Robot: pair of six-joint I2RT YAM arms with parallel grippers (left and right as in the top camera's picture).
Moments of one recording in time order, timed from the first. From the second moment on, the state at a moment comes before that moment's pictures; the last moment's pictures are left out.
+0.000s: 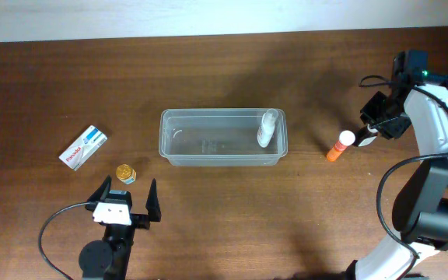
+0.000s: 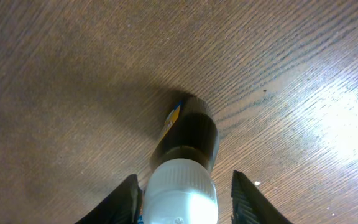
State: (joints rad) left arm -0.05 0.02 0.02 -0.08 0.07 -0.01; right arm -0.27 1.92 1.56 -1.04 0.02 0.53
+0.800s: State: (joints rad) left arm -0.05 0.02 0.02 -0.08 0.07 -0.01; right arm -0.27 1.92 1.56 -1.01 0.02 0.55
